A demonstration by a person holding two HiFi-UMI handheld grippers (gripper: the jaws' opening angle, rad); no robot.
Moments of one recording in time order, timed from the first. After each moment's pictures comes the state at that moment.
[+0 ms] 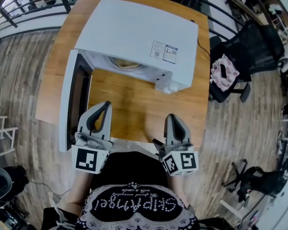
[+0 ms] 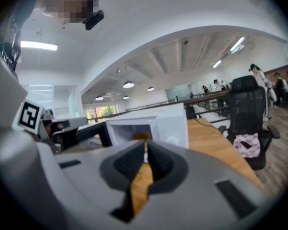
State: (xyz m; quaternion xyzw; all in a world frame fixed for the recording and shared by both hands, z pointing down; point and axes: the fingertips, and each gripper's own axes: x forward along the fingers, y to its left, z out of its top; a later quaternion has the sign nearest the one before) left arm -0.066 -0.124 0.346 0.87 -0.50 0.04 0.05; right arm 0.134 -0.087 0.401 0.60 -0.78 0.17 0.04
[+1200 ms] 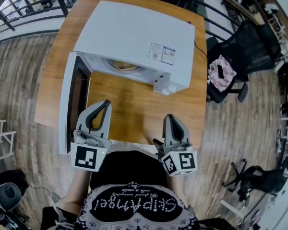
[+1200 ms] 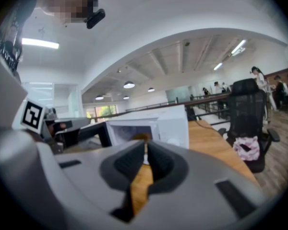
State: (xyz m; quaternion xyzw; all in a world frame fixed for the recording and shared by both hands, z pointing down) left arm -0.066 -0.131 0.348 0.87 -0.48 0.06 0.03; right arm 0.130 -0.088 0.397 0.60 -0.78 0.16 0.04
